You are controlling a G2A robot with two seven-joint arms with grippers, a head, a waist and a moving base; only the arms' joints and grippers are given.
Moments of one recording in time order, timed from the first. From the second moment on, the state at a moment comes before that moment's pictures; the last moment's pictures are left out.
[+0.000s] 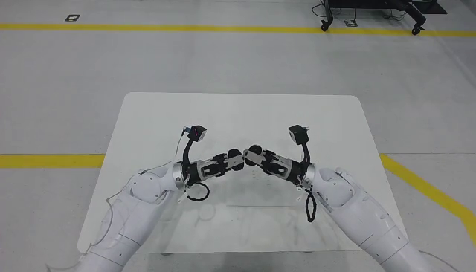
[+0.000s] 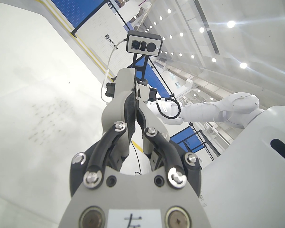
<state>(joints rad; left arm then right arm) 1.21 -1.18 -1.08 -1.37 -0.31 -0.75 -0.90 -1.24 -1.08 0.95 -1.44 0.03 -0.83 0.41</state>
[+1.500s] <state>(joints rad) 1.13 -1.14 -1.04 -1.46 -0.11 -0.62 -1.19 -1.27 -1.00 1.10 -1.52 0.05 -0.76 0.94</state>
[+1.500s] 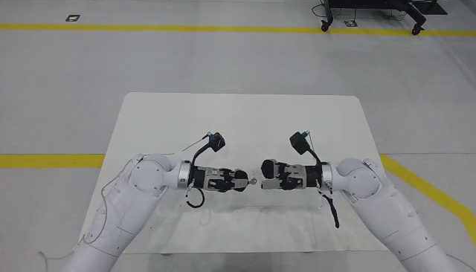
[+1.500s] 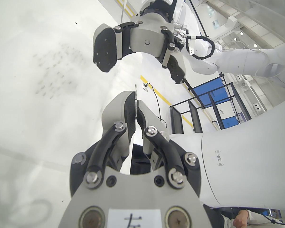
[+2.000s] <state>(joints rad) 1.11 -1.13 -1.00 -1.47 -0.07 -0.65 -1.14 -1.23 -1.00 1.05 -1.51 0.10 -0.74 0.98</state>
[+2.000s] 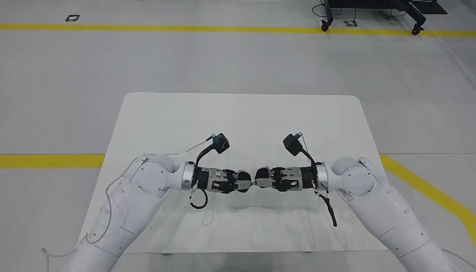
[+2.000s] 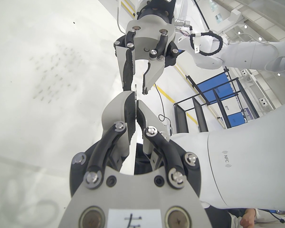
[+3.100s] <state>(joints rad) 1.13 -1.12 -0.99 -1.50 0.04 -0.67 -1.03 -1.27 -0.97 1.18 -1.38 0.19 -0.89 0.87</state>
